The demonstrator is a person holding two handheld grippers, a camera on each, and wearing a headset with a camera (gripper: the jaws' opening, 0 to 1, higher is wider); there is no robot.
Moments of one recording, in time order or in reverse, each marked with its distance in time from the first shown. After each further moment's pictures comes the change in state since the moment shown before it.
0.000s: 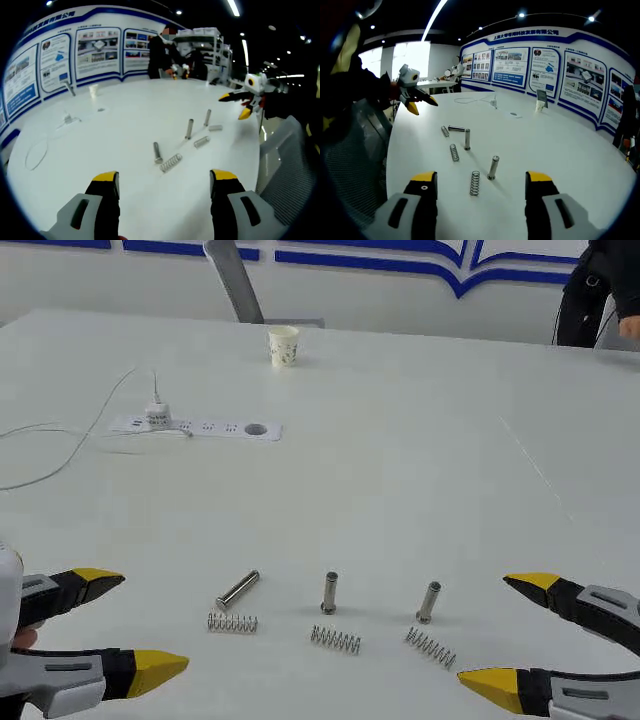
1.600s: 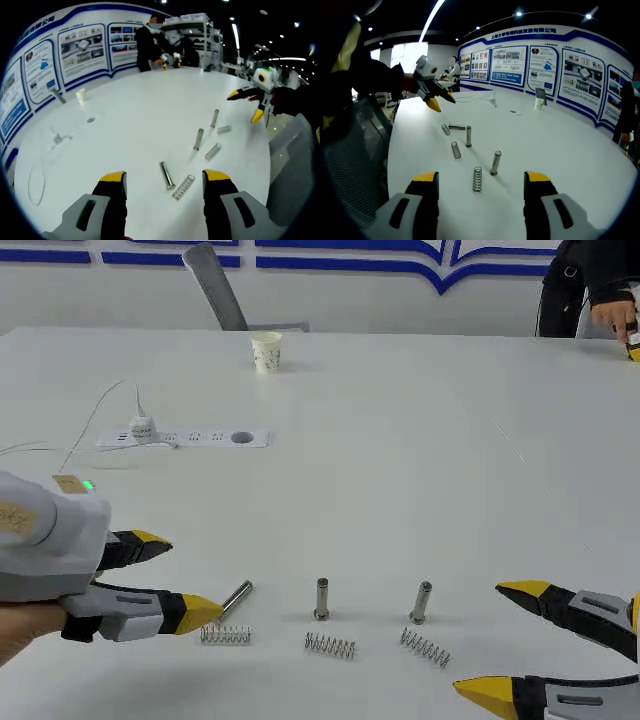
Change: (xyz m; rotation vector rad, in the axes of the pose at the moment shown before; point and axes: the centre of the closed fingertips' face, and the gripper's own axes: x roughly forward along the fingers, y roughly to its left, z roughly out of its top) left arm 0.058 0.015 0.040 0.119 0.109 -0.040; right arm -0.002 0.003 -0.008 0.021 0.002 -0.009
